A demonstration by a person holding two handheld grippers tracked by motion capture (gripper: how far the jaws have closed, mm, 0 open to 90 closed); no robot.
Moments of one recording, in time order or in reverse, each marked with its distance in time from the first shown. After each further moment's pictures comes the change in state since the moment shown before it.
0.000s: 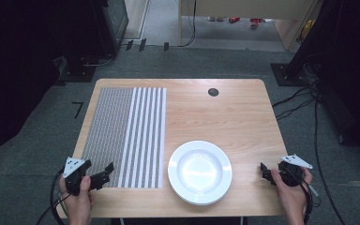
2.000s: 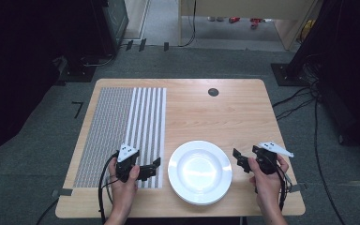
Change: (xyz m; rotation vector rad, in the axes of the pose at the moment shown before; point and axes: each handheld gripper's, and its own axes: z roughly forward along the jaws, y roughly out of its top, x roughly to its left) left arm -0.113 0.017 0.059 0.081 -0.226 0.099; right arm 0.087 0.053 -0.015 -0.130 0.256 0.101
